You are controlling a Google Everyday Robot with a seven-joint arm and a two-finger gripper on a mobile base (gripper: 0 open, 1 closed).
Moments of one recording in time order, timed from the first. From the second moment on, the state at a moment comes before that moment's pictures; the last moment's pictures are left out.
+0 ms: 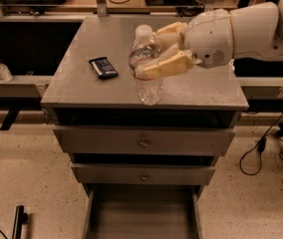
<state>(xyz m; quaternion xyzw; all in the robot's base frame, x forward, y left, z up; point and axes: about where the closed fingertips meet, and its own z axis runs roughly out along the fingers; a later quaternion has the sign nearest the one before) 0.520 -0.025 1.006 -0.61 0.52 0.30 0.52</state>
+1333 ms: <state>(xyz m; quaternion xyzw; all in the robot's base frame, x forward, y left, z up) 0.628 -0.069 1.016 -0.41 0.63 0.27 0.60</state>
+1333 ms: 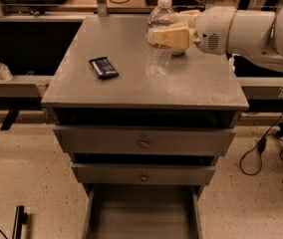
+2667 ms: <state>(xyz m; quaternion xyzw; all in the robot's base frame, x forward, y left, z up) 0.659 -0.101 0.937 -0.36 0.71 0.18 0.58</state>
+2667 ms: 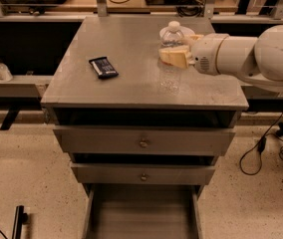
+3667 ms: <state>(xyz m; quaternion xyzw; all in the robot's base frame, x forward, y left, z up) 0.659 -0.097 0.936 -0.36 0.71 0.18 0.58</state>
